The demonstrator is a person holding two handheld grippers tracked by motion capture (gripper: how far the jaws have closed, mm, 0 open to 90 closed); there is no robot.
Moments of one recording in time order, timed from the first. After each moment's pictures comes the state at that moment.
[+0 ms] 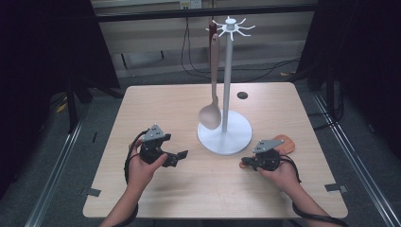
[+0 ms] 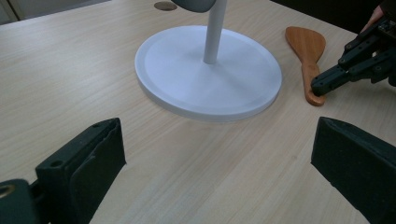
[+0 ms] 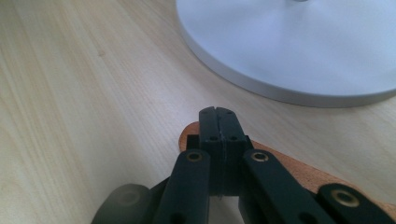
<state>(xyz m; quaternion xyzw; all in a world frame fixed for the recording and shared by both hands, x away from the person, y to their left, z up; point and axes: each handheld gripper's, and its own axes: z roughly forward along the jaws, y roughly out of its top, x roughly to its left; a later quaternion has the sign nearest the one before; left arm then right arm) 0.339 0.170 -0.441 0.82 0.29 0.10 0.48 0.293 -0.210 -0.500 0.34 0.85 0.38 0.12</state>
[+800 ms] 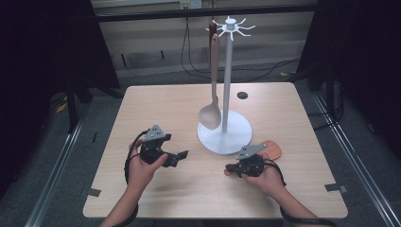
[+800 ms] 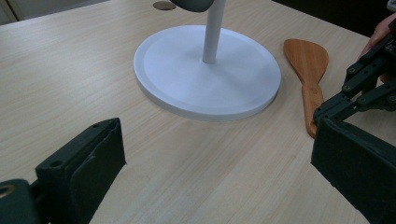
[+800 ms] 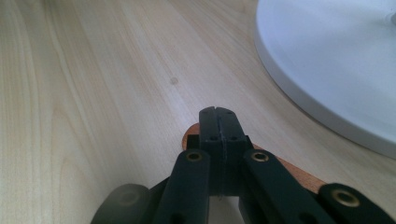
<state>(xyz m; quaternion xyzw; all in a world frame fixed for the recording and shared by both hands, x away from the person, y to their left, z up) 0.339 0.169 -0.441 0.82 0.29 0.10 0.48 0.284 -0.162 -0.501 0.30 0.86 0.40 0.09</state>
